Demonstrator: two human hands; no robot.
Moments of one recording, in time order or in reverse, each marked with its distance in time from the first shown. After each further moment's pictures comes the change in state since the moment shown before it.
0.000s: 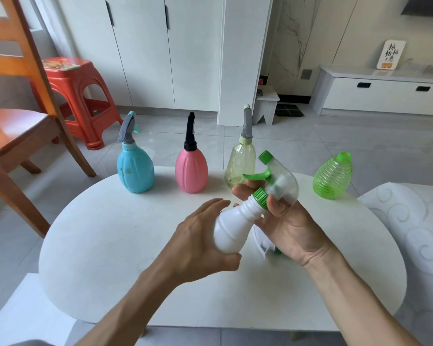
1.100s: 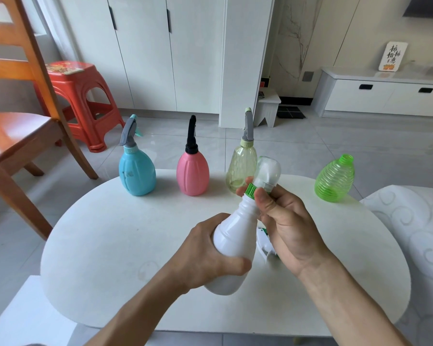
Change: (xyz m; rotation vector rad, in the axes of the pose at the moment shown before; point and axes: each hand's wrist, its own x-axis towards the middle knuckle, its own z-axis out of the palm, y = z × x) left_hand -0.003 0.014 0.002 -0.413 -0.162 -0.183; right_hand -0.003 -0.001 0.031 -0.266 0.269 -0.118
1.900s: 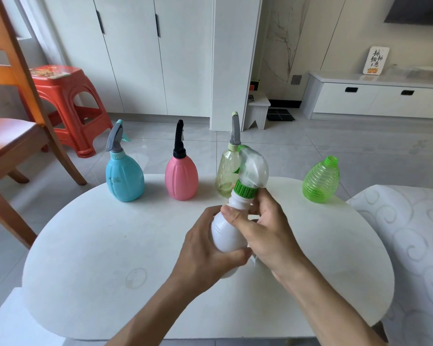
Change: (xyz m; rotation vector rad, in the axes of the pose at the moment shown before) left_hand 0.012 -0.004 0.029 -0.009 0.235 0.110; right_hand -0.009 -0.001 0.008 -0.569 0.116 -0.050
